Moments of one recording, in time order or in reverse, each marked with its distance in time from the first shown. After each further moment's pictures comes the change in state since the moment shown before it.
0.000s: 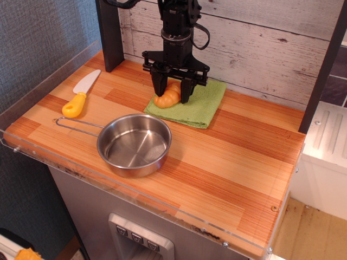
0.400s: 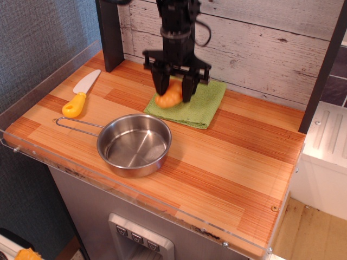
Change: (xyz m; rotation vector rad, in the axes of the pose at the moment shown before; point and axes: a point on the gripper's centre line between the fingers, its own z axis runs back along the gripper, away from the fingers) arm -0.010 -0.006 0.023 -0.045 -0.021 -0.034
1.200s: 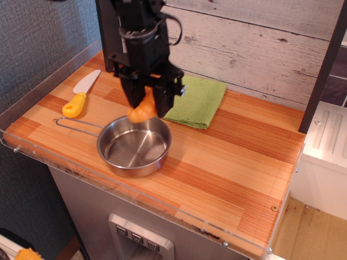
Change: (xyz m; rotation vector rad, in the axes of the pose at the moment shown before) arm -0.078 0.003 0.036 -0.085 0.020 -0.109
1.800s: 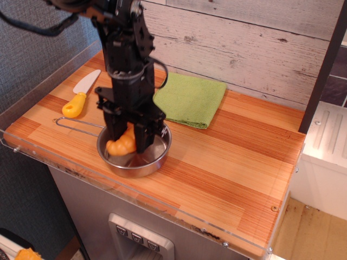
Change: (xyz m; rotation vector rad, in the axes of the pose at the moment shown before) arm -0.038 0.009 -0.031 0.073 0.094 -0.032
